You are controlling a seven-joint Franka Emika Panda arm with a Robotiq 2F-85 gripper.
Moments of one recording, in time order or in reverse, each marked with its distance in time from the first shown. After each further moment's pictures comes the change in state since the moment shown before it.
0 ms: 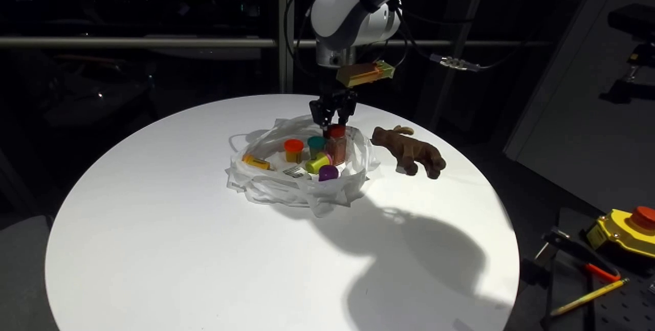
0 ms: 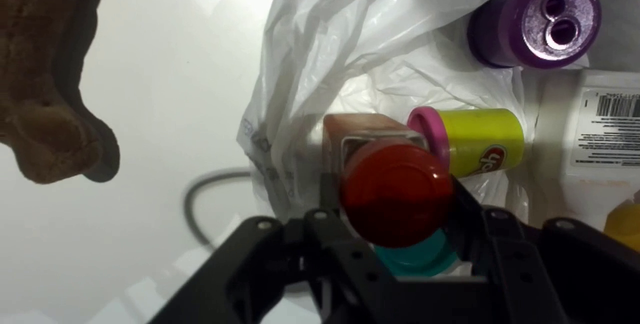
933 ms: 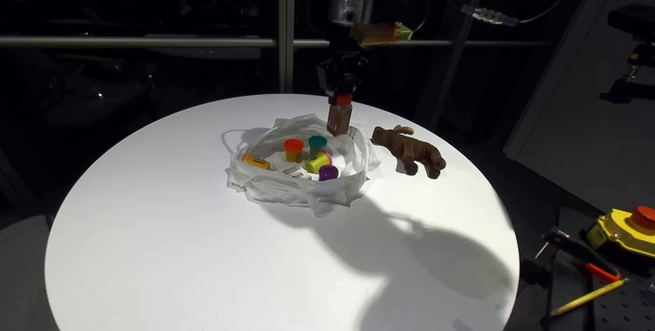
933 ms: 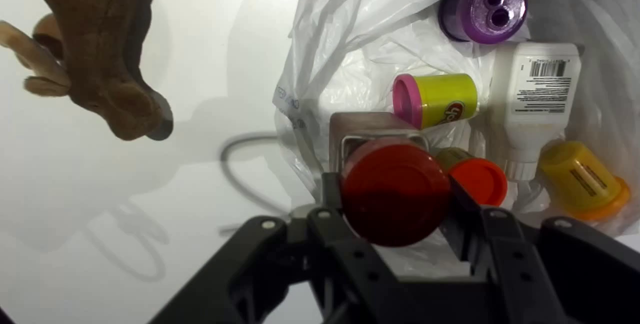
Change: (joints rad) arm -0.010 -0.218 -0.004 -0.161 0.014 0.042 0.009
